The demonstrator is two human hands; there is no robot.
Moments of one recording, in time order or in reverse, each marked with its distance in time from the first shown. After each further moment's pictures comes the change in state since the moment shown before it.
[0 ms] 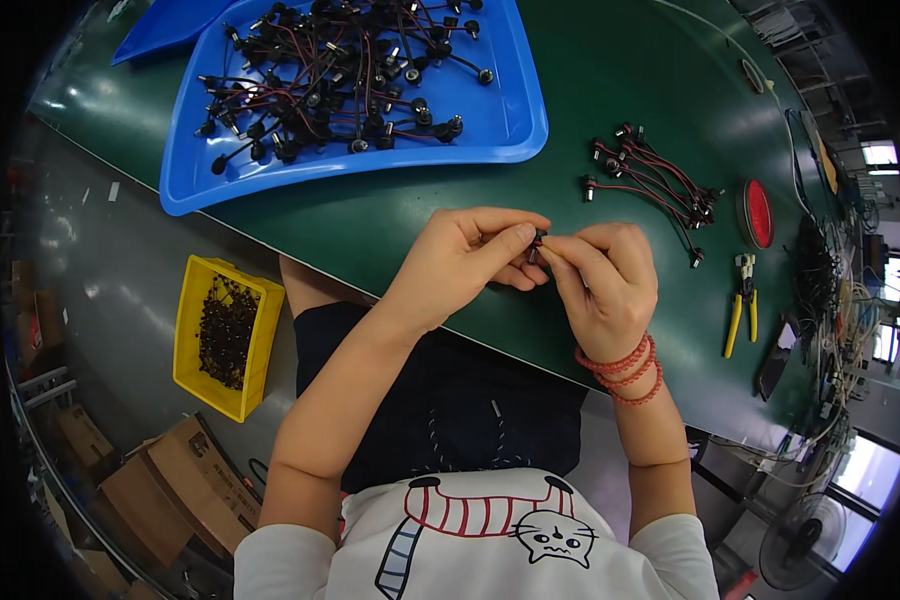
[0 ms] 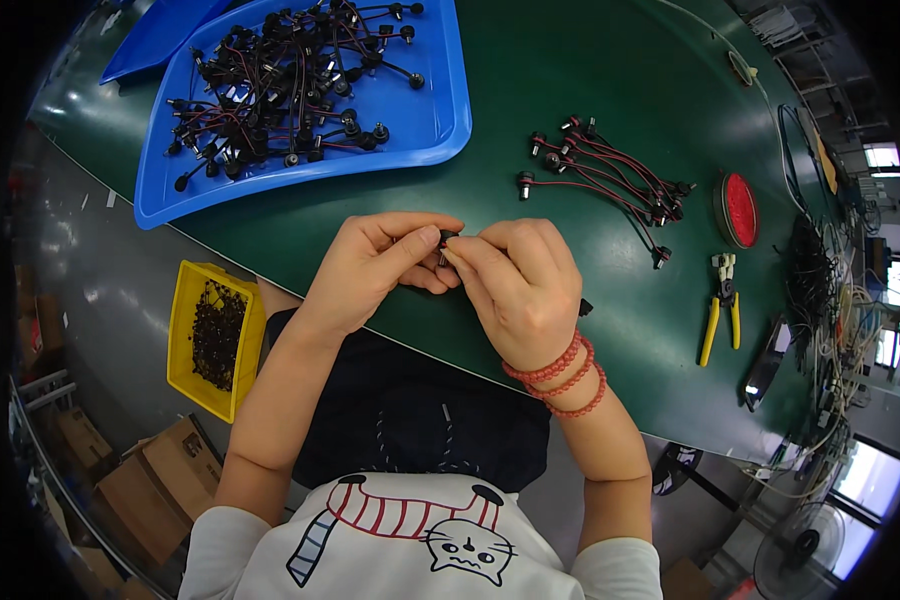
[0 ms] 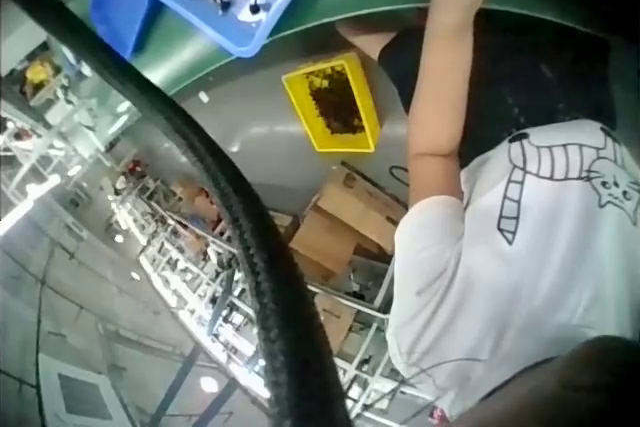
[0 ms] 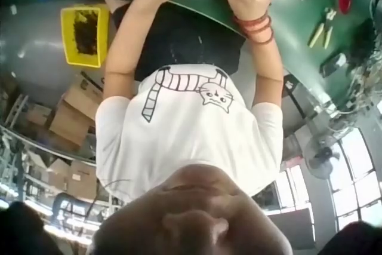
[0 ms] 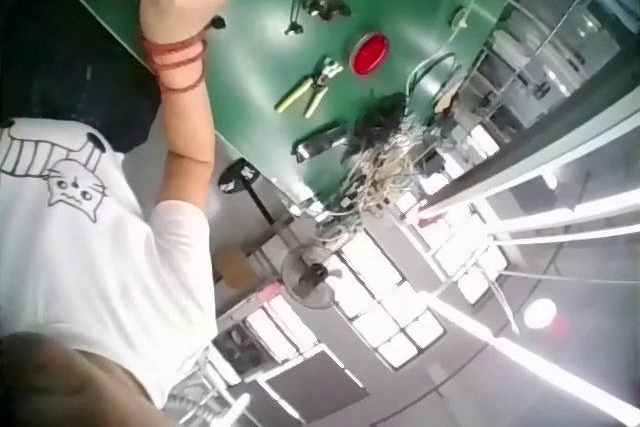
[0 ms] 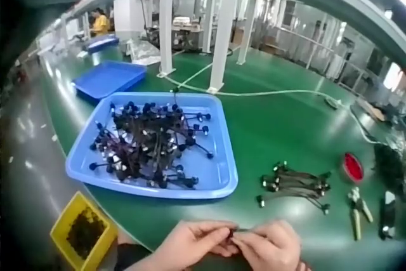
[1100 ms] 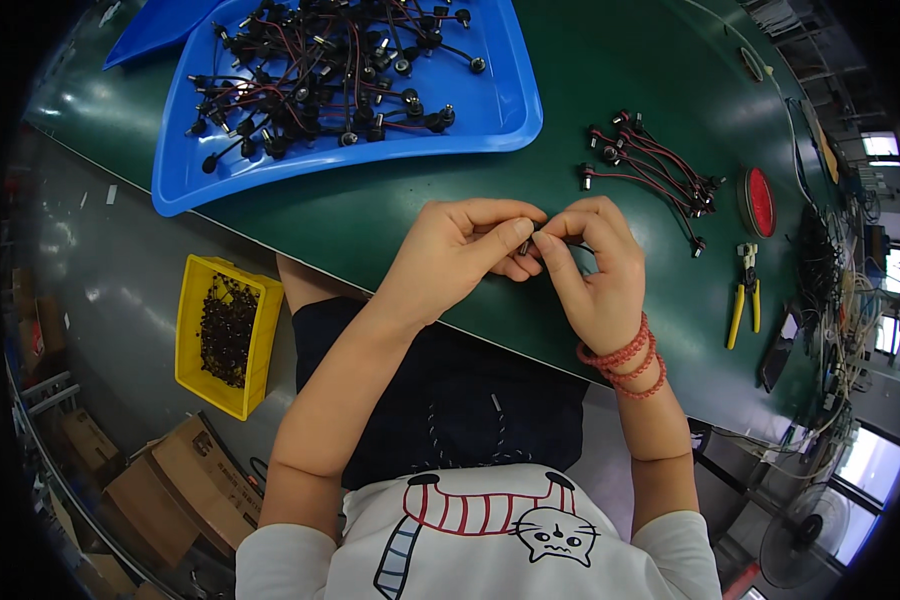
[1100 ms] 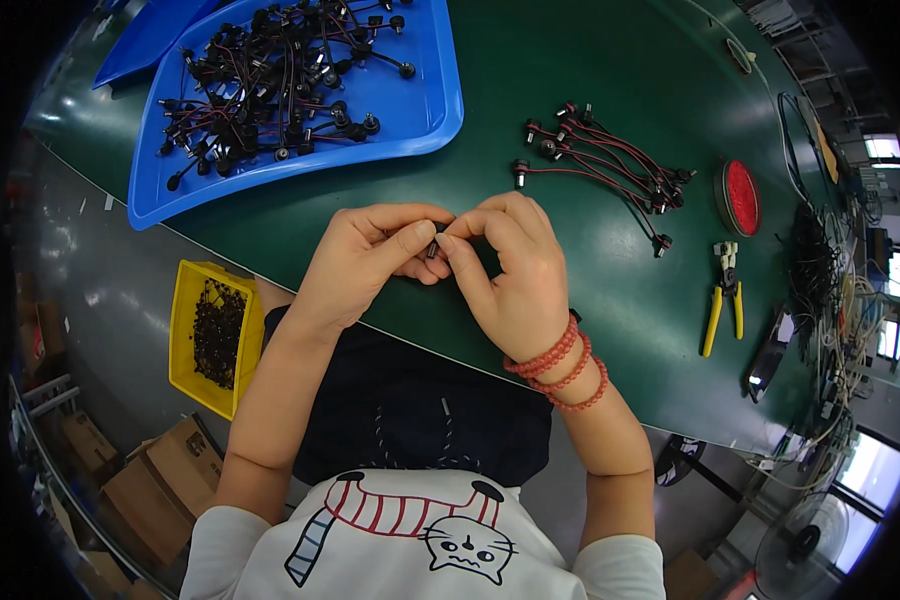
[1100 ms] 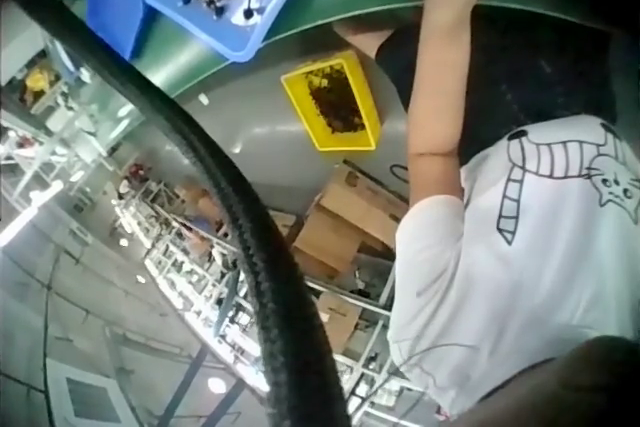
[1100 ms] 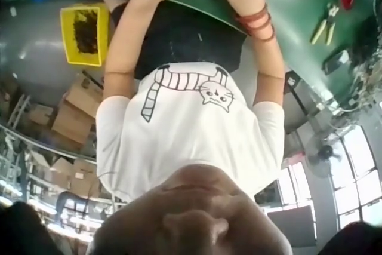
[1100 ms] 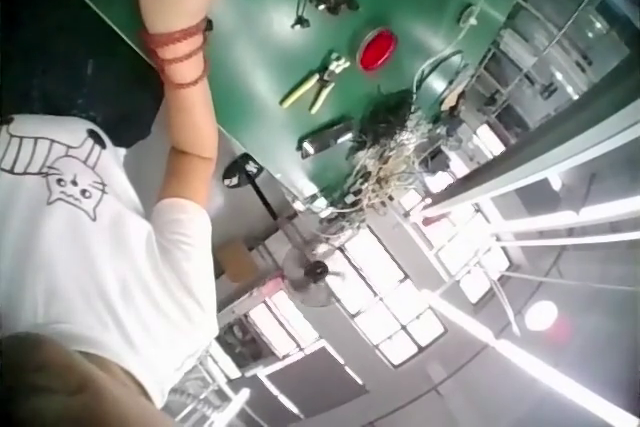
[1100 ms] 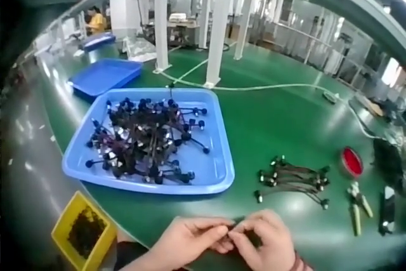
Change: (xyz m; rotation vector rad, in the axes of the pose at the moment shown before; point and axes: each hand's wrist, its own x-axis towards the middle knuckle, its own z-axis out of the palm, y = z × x) left_hand 0.000 -0.002 0.001 0.053 0.033 0.020; right_hand -0.005 0.003 0.003 0.247 -0.150 0.324
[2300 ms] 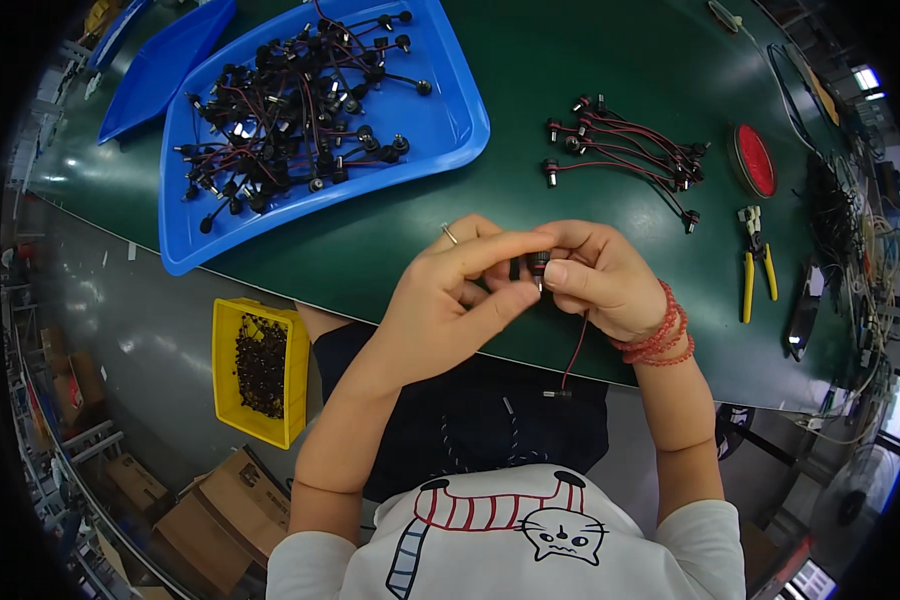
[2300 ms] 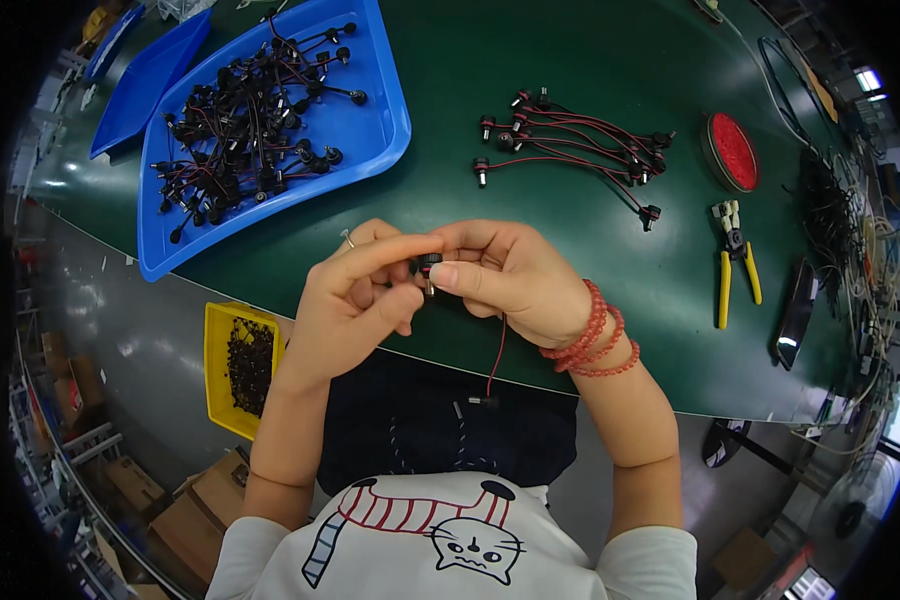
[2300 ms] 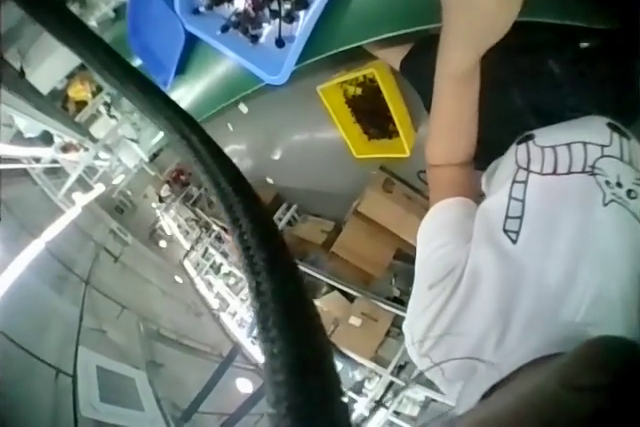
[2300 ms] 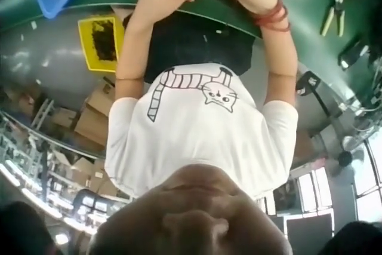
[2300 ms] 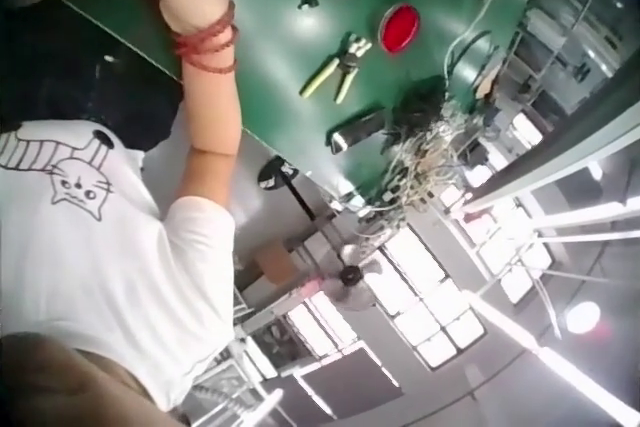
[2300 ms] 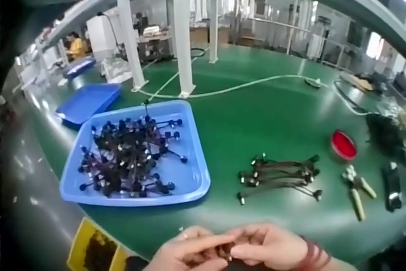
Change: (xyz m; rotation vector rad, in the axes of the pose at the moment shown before) left_hand -0.013 0.020 0.027 0.345 -0.104 0.182; right_hand 0.001 0.003 -0.037 1.243 -0.427 0.679
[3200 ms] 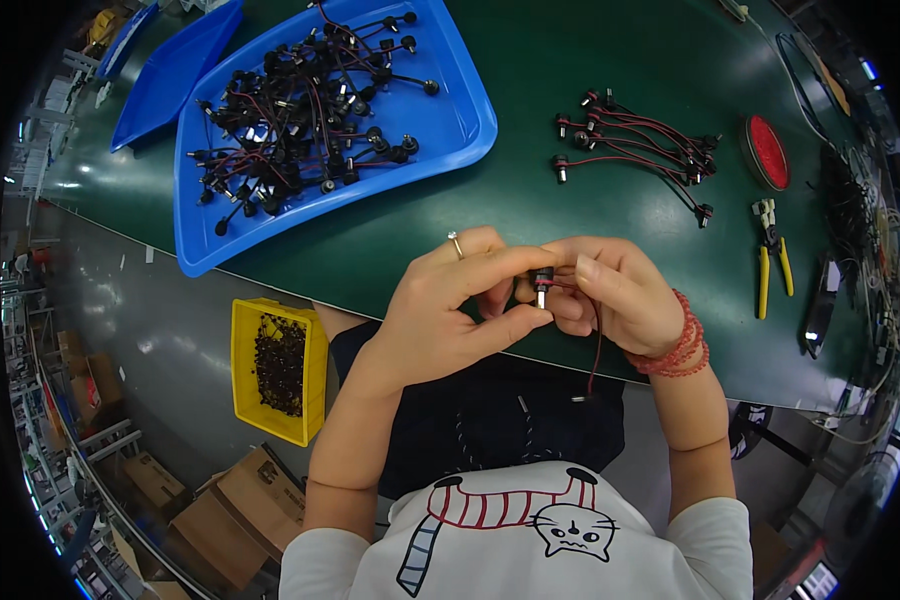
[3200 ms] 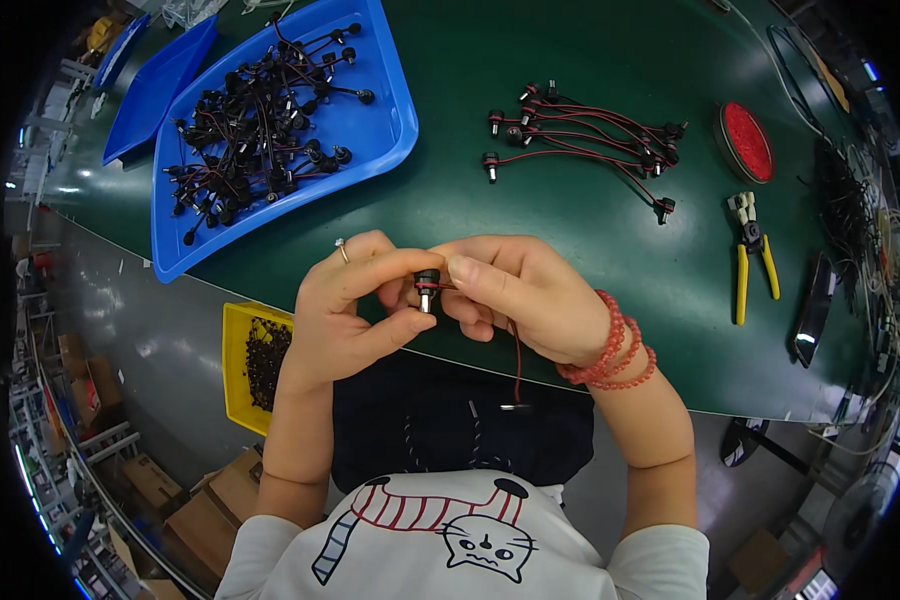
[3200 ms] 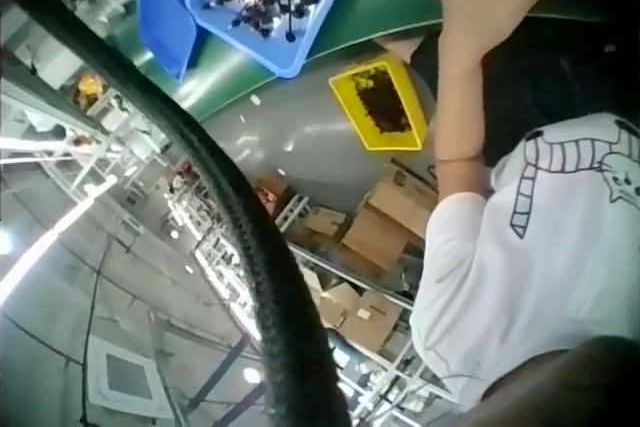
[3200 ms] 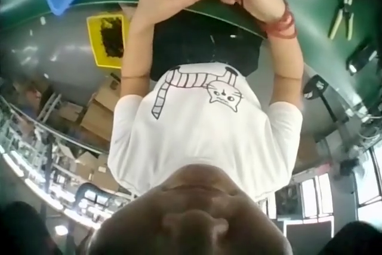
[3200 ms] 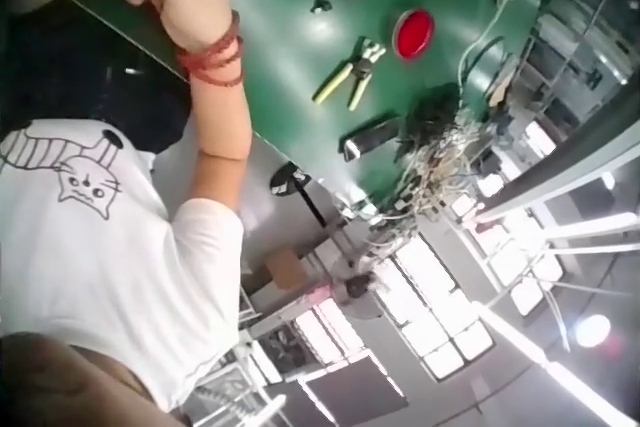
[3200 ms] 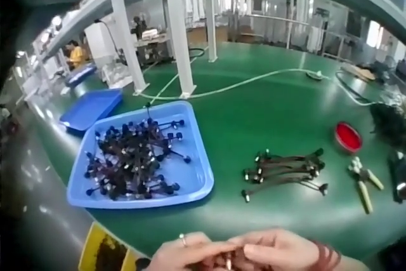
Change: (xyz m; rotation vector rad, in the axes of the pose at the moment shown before) left_hand -0.001 0.004 -0.007 0.430 -0.047 0.275; right_hand -0.008 0.000 0.011 0.038 -0.017 0.010
